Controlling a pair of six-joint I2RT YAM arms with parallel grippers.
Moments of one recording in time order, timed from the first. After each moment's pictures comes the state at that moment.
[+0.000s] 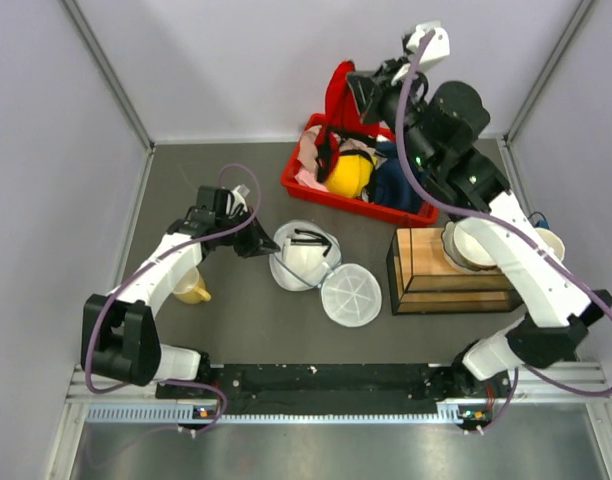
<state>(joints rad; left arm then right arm) -0.22 1.36 0.94 -0.44 0.57 -0.64 0.75 1.43 1.84 -0.15 0.19 0.10</state>
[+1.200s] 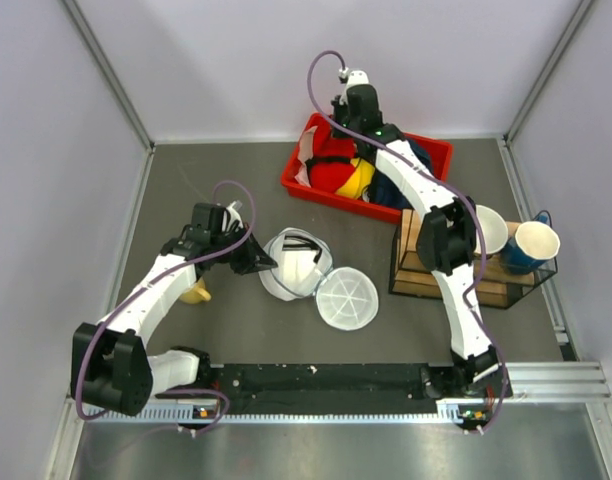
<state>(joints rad) -0.24 1.20 0.80 -0.46 0.56 -0.68 0.45 2.36 2.32 -0.32 0.06 0.22</state>
